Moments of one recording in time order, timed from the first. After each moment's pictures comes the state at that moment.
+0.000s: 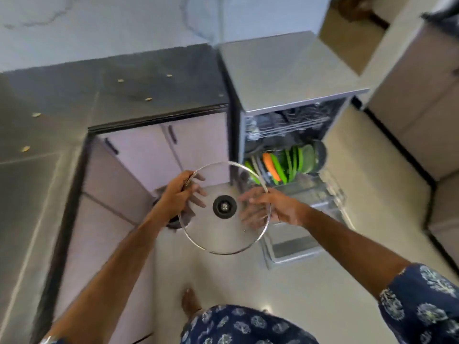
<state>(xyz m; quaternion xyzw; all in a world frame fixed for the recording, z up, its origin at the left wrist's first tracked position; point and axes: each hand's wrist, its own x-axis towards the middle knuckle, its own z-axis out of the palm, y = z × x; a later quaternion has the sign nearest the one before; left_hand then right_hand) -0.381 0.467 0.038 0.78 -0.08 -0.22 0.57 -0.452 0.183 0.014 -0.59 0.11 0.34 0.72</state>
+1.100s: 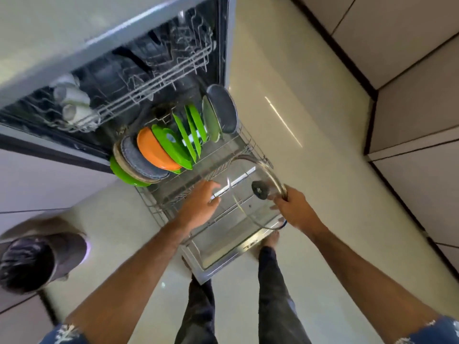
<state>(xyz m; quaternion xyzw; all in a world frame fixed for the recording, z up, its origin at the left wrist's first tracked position) -0.263 -0.071 -0.308 0.84 -0.31 -0.37 0.26 -0.429 -0.276 -0.267 -0.73 0.45 0.16 0.49</state>
